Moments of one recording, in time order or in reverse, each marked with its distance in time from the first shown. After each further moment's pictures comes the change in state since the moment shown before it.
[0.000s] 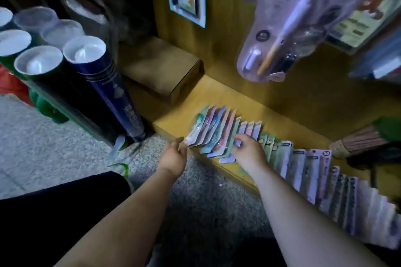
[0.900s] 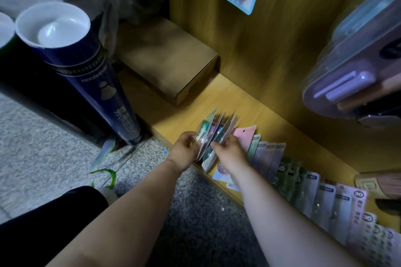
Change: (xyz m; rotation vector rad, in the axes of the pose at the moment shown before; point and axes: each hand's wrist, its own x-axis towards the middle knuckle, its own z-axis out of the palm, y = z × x) left_hand 0.090 0.001 0.012 -0.458 -0.102 -0.105; right_hand 0.094 -0.026 0.064 0.342 -0.097 0.170
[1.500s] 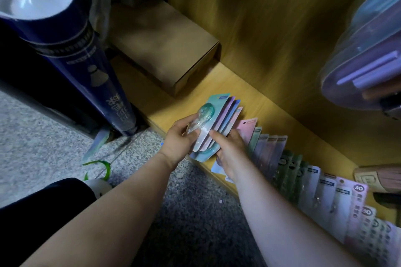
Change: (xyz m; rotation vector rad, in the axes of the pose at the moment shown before) left_hand -0.001 0.003 -0.006 -0.175 0.009 0.201; right_hand 0.006 0.010 0.011 0.478 -0.020 -0.011
